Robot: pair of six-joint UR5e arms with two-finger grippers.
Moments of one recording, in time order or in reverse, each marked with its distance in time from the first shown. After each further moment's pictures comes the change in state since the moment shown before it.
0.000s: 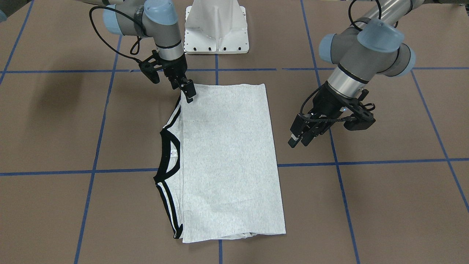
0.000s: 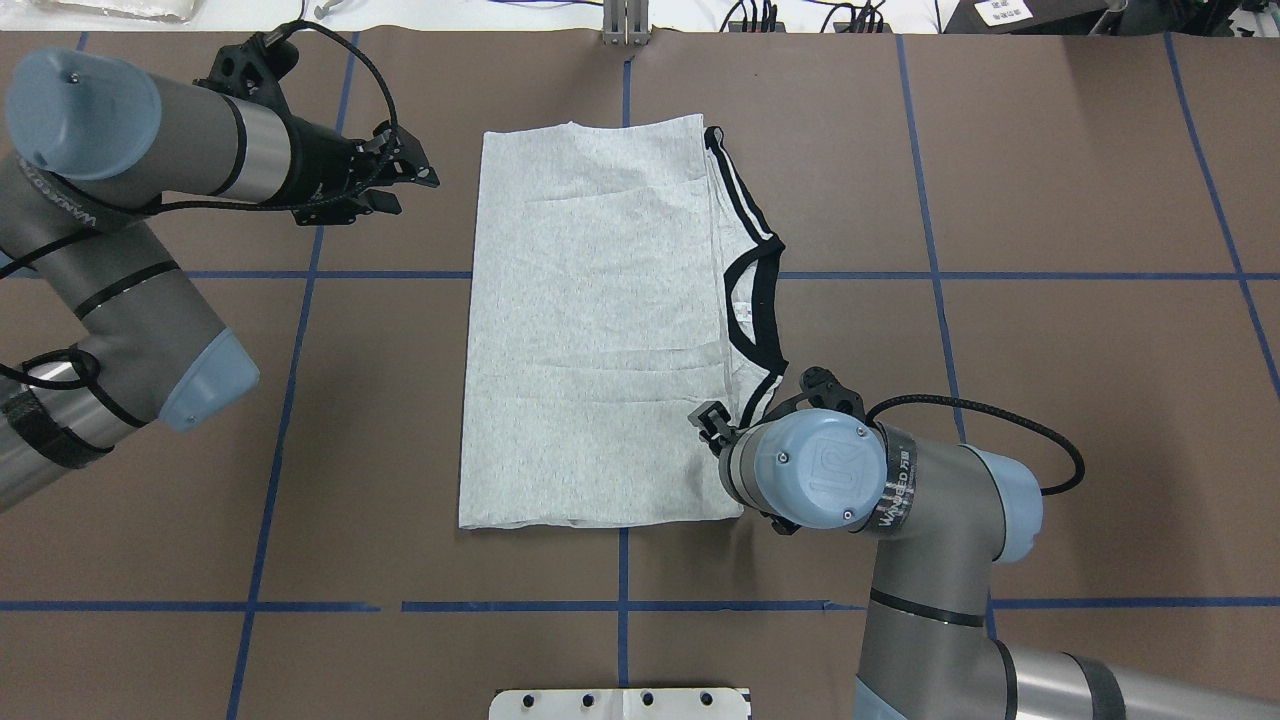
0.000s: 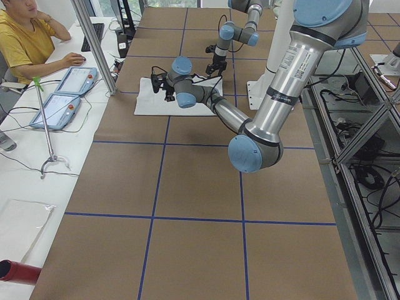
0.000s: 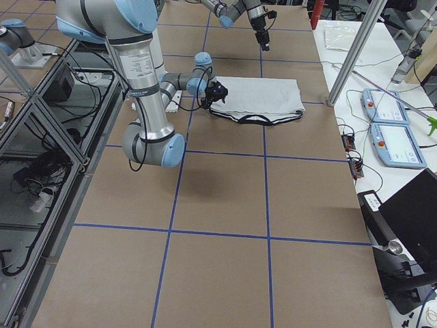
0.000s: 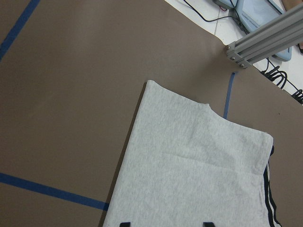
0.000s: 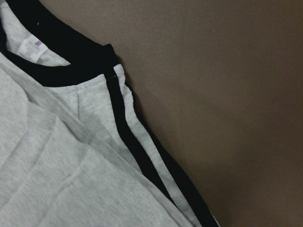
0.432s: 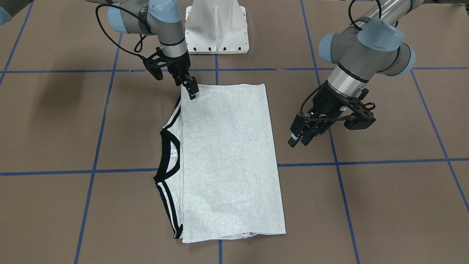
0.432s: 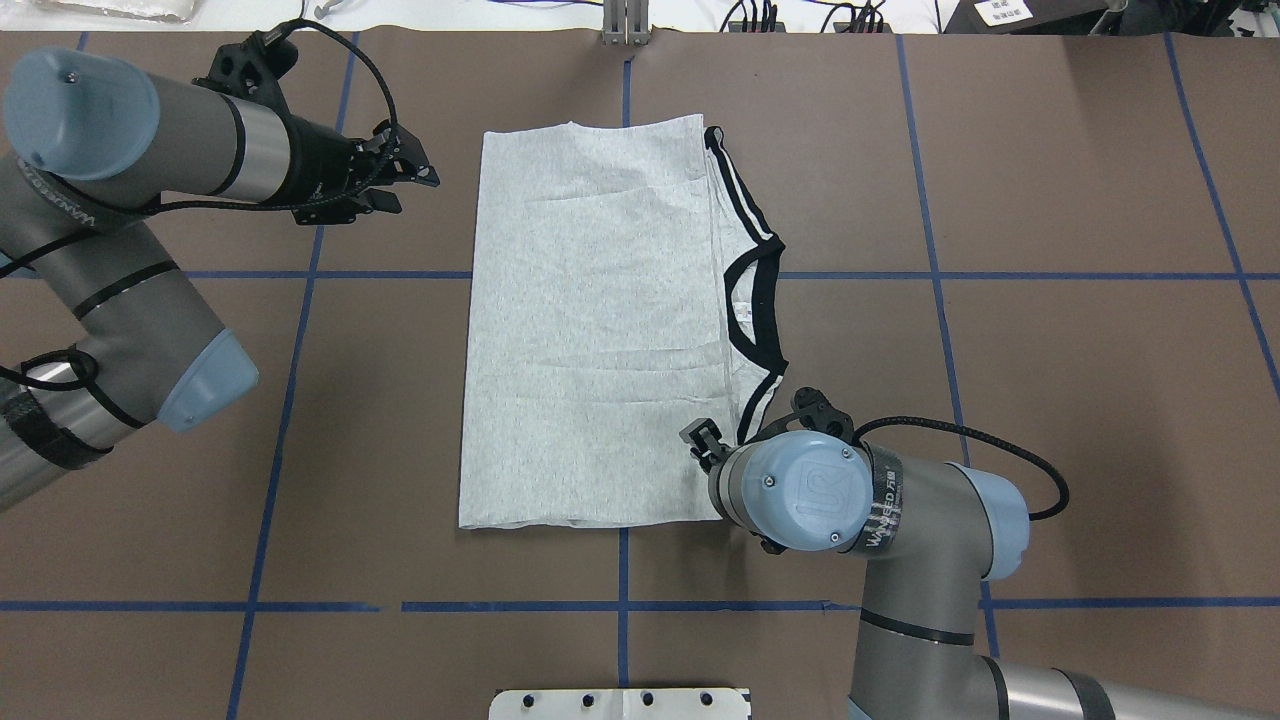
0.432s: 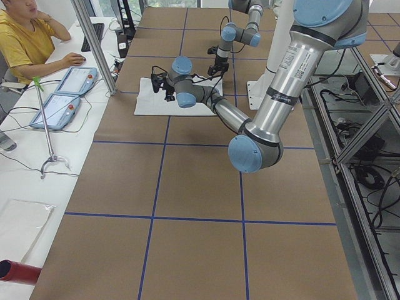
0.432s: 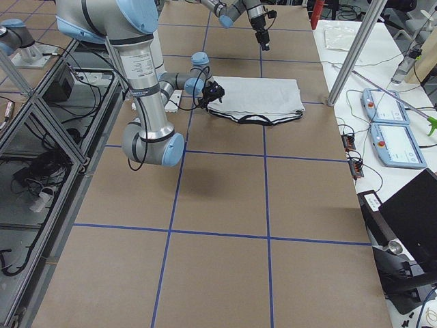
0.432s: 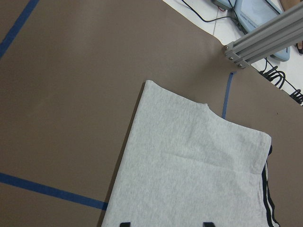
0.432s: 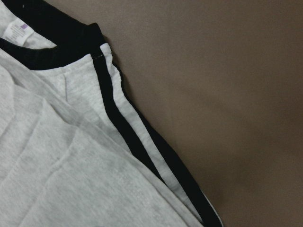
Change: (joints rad) left arm 0.000 0.004 -0.005 0.000 0.002 0.000; right arm -0.023 0.009 -0.009 0.002 -0.005 0.038
